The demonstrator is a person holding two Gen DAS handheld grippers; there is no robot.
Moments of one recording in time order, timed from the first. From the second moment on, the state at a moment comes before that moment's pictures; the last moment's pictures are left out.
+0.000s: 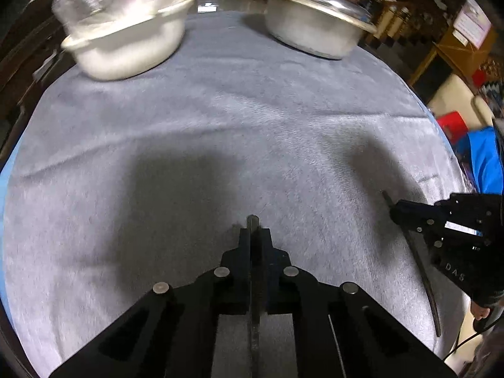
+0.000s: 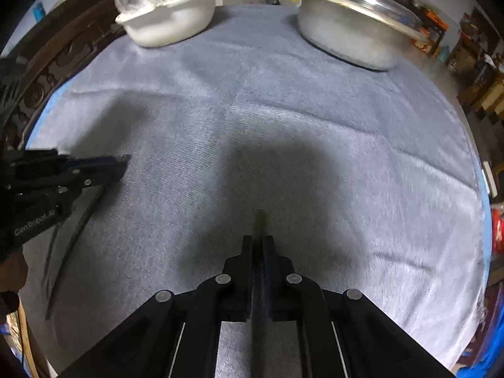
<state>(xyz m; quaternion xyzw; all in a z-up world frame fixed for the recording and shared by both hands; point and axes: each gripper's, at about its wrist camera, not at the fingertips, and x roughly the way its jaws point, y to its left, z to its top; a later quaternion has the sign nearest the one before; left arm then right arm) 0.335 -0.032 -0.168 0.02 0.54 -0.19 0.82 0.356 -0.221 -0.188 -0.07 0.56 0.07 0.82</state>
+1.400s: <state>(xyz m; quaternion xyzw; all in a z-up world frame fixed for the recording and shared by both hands) 0.105 0.031 0.007 -0.05 0.31 -0.15 0.94 0.120 -0.253 -0.024 0.05 0.31 0.01 0.95</state>
